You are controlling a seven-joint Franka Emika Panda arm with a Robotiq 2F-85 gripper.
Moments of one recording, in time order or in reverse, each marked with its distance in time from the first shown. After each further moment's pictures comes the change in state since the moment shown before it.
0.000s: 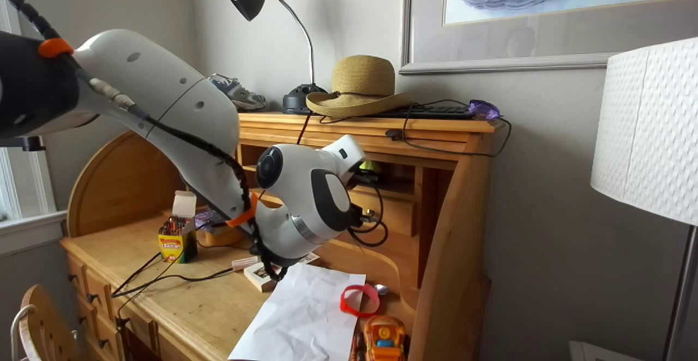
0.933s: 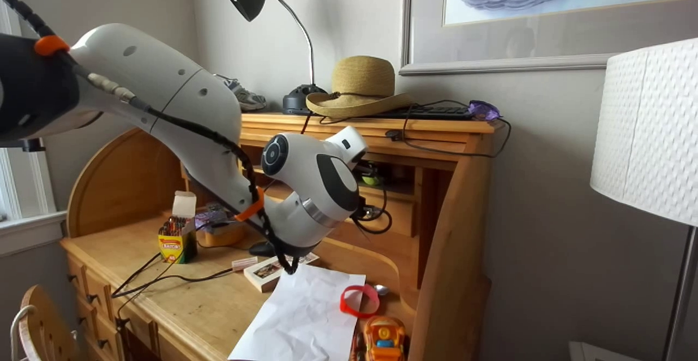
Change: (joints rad) arm -0.007 0.005 0.015 0.085 -0.121 -0.052 0.098
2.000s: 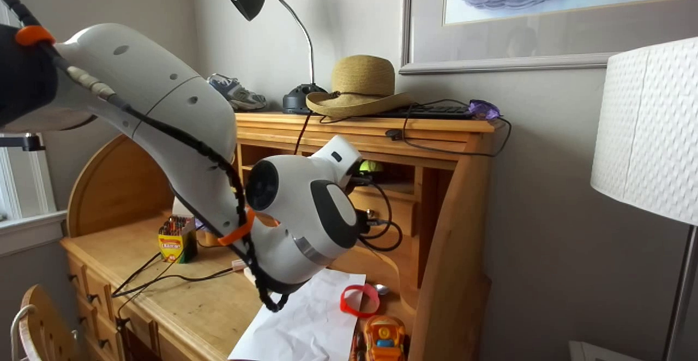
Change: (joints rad) arm -0.020 -0.017 -0.104 -0.128 0.031 0.277 -0.202
